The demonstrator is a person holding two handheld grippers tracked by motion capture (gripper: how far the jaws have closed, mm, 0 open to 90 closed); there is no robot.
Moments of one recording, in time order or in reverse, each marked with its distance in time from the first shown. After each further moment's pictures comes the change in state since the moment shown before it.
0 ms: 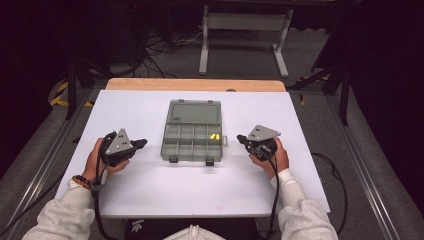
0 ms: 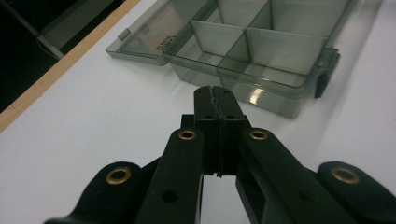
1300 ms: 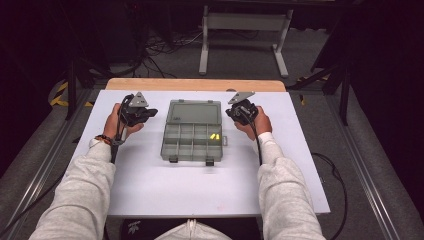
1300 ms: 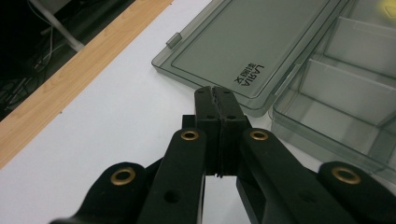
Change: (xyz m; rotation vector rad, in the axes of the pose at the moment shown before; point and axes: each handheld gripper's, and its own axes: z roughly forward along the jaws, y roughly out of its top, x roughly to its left) left arm 0.083 0.045 0.074 0.112 -0.016 -0.104; right arm -0.056 0.062 0.085 0.165 0.015 0.024
